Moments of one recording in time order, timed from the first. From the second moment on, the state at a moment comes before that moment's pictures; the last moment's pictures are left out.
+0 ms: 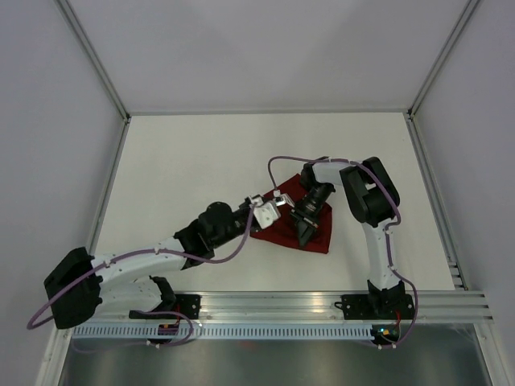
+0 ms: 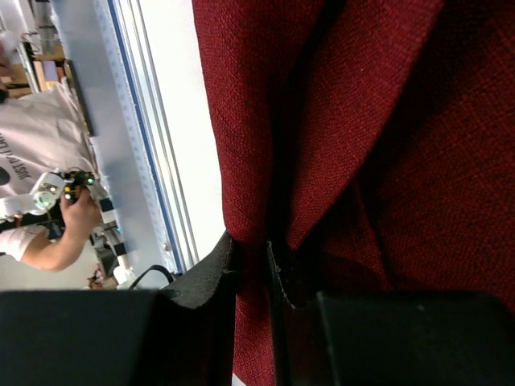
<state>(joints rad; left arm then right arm) -0.97 1.11 0.58 0.50 -0.01 0.42 0.42 2.23 1.41 -1.30 -0.84 -0.95</state>
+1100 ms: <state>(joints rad) -1.18 1.67 0.63 0.42 -0.03 0.76 0.38 2.26 1.40 -1.32 -0.87 -0.91</state>
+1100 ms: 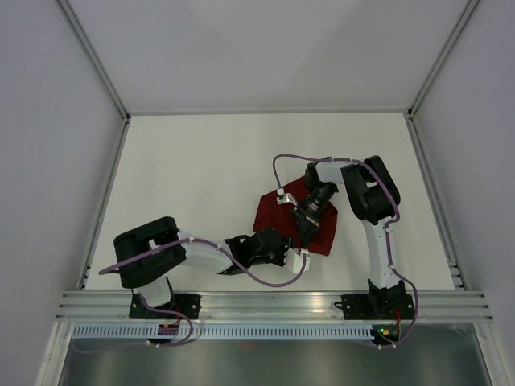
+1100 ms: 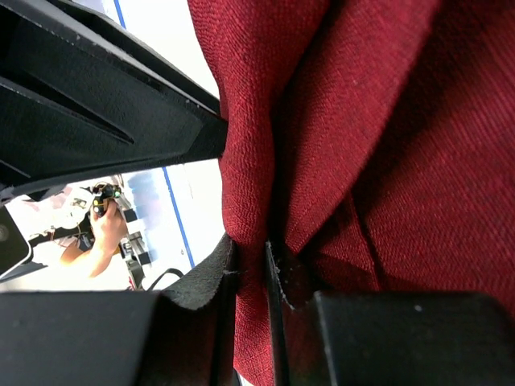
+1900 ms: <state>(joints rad) -1.19 1.76 0.61 0.63 -0.10 0.87 0.38 2.27 1.41 -1.33 -0.87 -0.90</state>
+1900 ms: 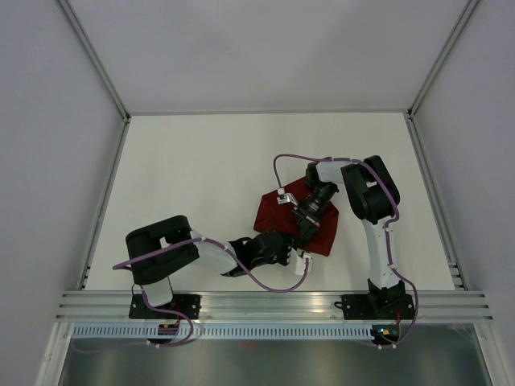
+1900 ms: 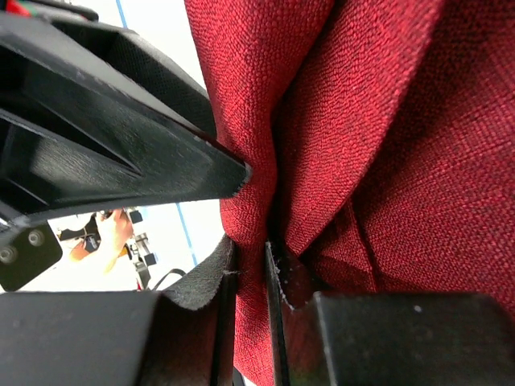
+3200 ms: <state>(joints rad) -1.00 1.83 0.87 0.27 0.54 0.22 -0.03 1.45 1.14 -0.64 -0.71 -0.59</state>
